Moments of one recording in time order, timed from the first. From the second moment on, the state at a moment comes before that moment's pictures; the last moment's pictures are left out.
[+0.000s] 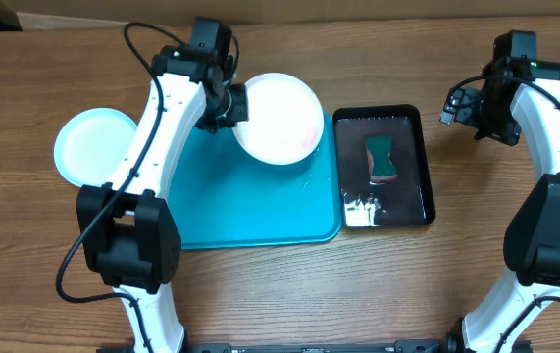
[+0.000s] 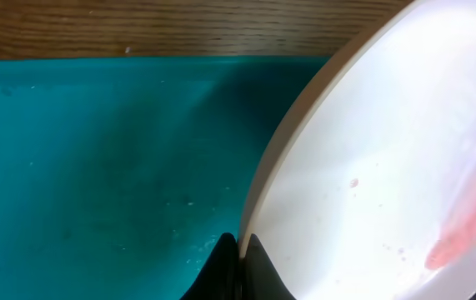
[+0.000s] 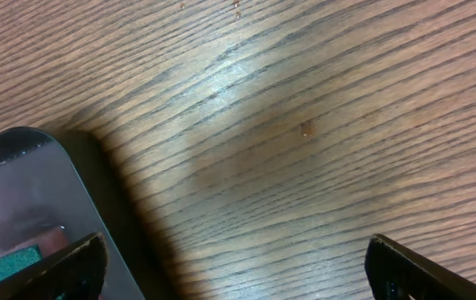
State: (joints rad) left arm -0.23 2.03 1.84 -1.11 0.07 -0.28; right arm -0.15 1.99 1.65 -0.99 0.00 0.23
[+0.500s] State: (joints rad) left arm -0.61 2.03 1.92 -1.10 -0.29 -0.28; right arm -0.15 1.99 1.65 -0.99 0.00 0.23
